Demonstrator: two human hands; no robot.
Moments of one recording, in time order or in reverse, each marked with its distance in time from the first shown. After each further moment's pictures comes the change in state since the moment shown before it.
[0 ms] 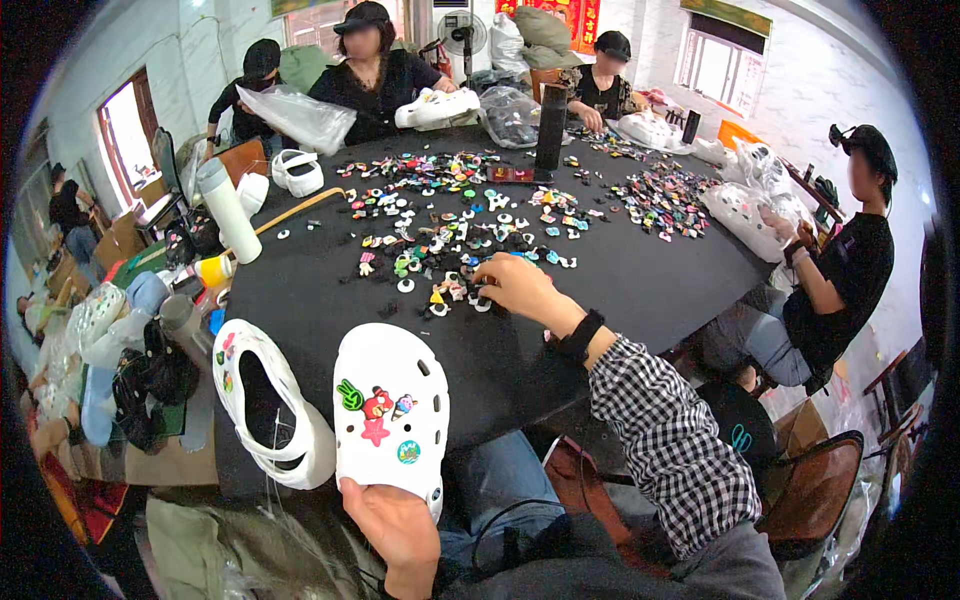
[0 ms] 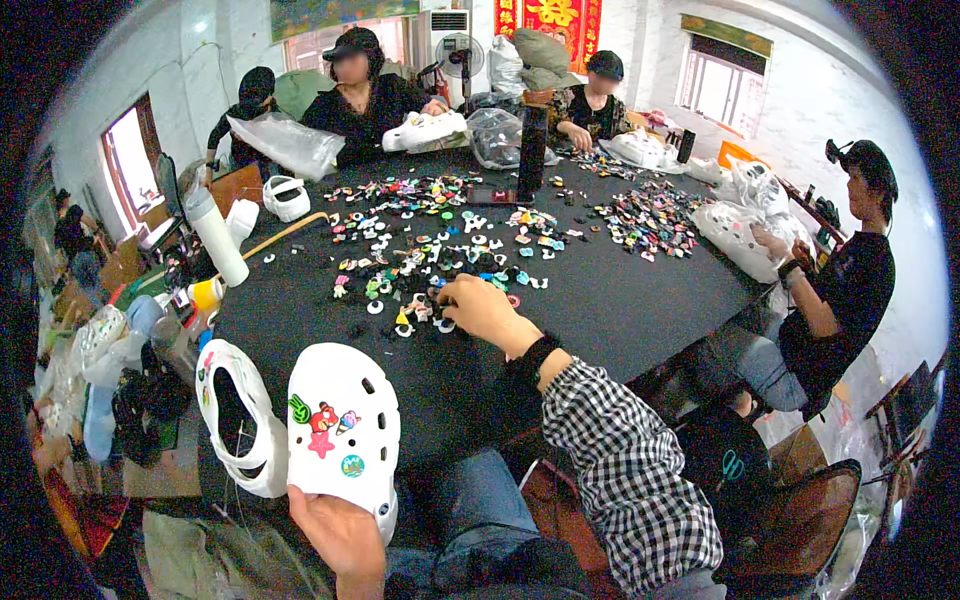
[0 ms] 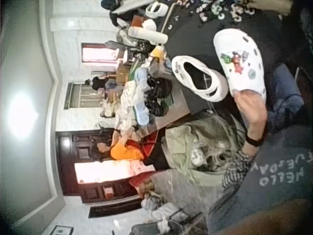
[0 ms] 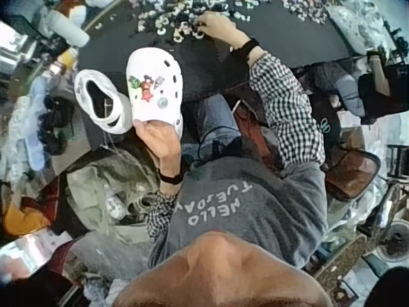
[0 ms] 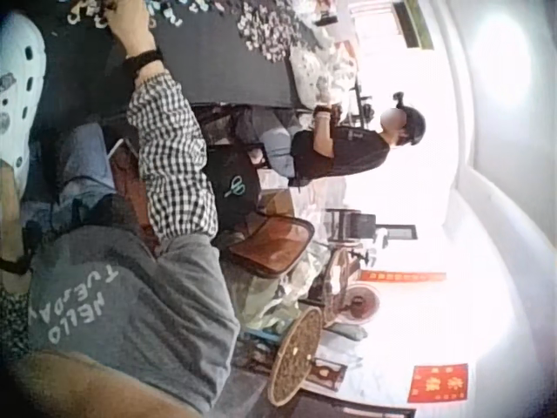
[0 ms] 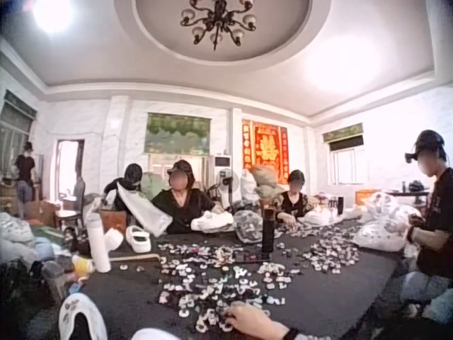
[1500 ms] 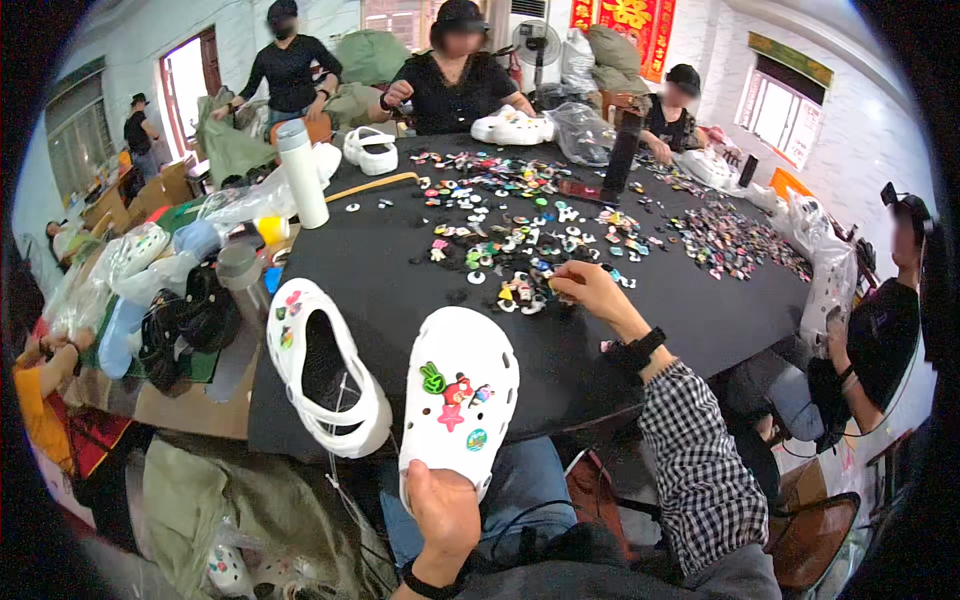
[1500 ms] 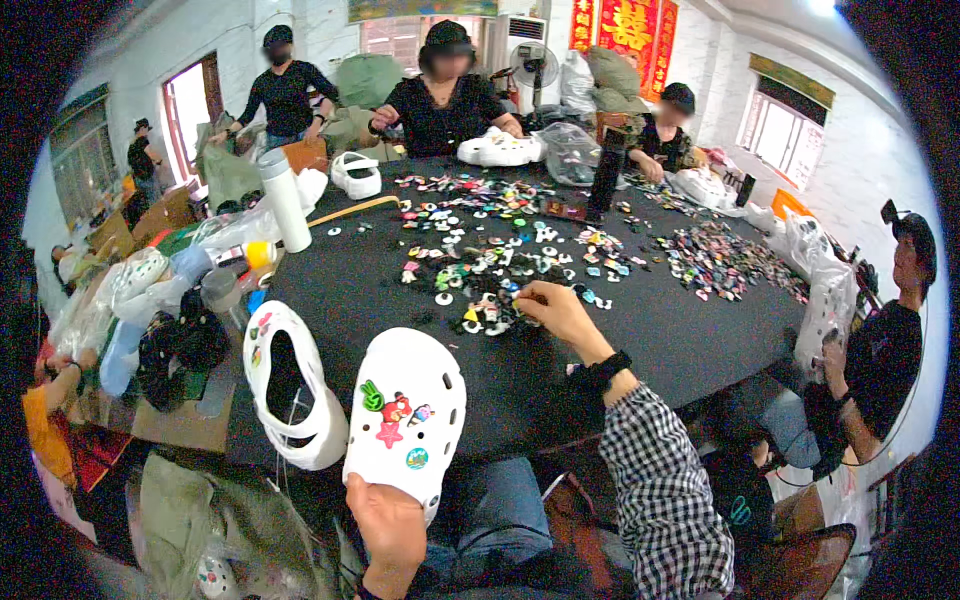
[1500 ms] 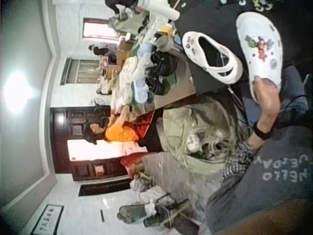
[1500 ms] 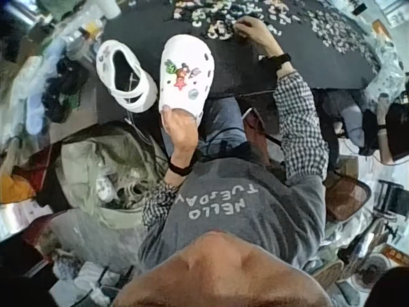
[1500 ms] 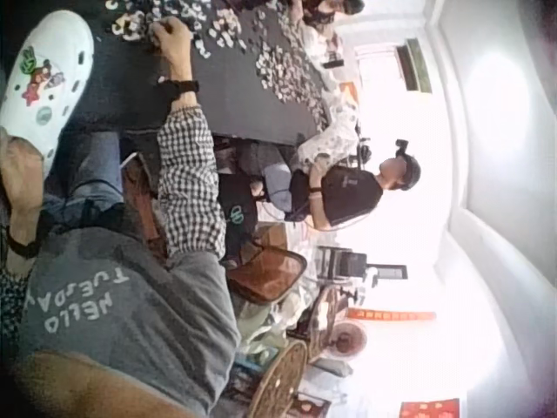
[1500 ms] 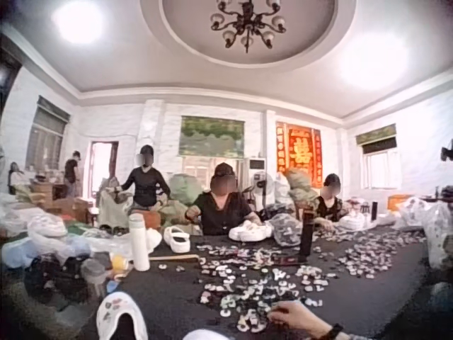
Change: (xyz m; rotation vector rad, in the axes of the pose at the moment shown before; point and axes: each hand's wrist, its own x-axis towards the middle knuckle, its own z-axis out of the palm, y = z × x) left_hand -0.007 -0.015 -0.024 0.034 0.104 -0.023; right_hand -0.003 0.009 -0.006 0.541 -0.026 0.221
